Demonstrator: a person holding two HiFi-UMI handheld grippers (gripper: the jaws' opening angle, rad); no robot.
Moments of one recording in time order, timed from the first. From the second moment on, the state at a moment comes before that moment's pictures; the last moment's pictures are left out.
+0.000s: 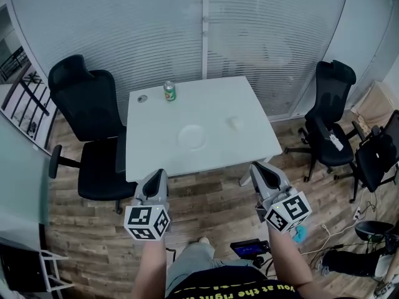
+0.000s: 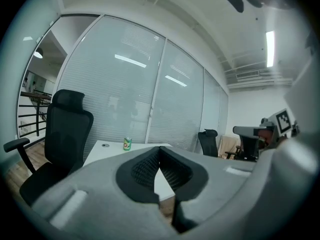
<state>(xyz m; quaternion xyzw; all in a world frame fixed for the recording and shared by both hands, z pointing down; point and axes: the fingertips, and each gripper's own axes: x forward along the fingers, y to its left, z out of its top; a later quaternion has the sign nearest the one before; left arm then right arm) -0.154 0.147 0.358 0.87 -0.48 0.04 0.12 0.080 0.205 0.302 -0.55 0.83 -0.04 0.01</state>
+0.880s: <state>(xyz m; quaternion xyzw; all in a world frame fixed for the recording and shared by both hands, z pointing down) -0.179 0.096 0.376 0.87 -0.47 0.05 0.14 0.063 0.152 0.312 -0.55 0.83 -0.05 -0.01</state>
